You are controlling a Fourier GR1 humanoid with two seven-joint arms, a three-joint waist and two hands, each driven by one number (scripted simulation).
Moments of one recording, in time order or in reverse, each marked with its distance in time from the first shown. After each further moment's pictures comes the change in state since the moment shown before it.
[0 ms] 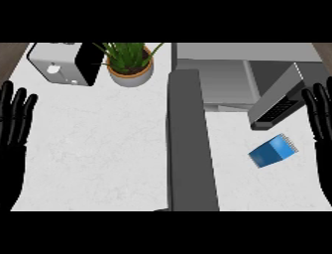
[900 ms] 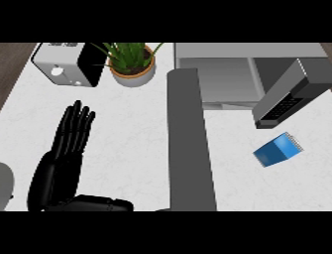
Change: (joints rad) left arm 0.076 -0.057 -0.204 0.196 0.046 0.034 -0.162; right arm 0.349 -0.080 -0.240 -0.041 -0.278 0.253 -0.052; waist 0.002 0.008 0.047
